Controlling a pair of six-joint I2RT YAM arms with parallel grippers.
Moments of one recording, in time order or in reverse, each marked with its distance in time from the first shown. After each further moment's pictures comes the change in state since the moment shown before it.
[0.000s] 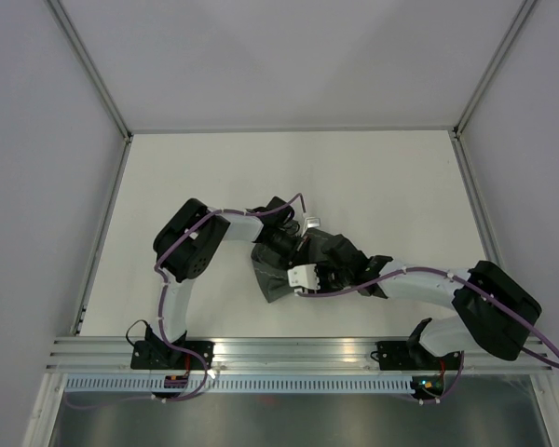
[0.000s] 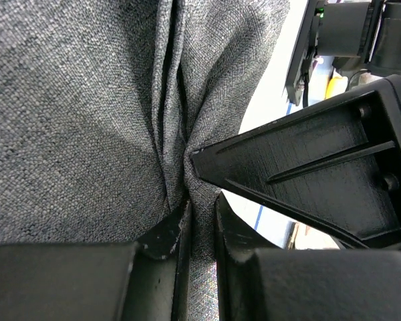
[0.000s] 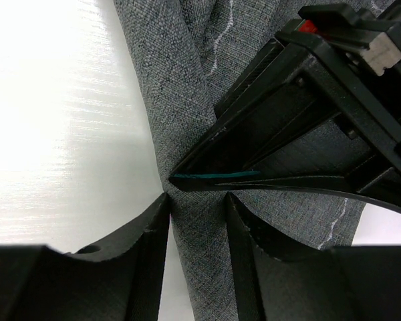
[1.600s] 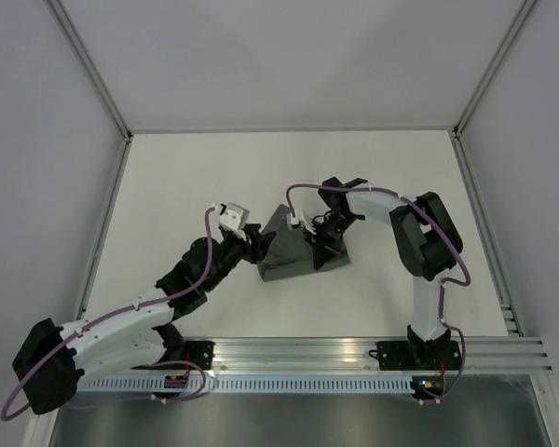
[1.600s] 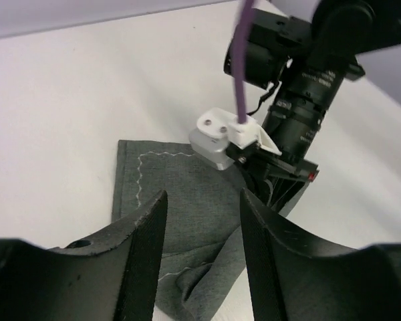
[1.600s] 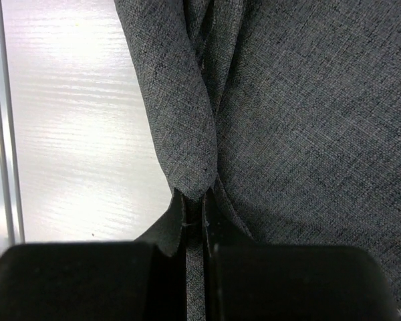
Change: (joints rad) left arm -0.134 -1.201 -0.719 0.622 -1.221 -0.067; right arm -0.350 0.623 0.750 -0.821 -0.529 -0.104
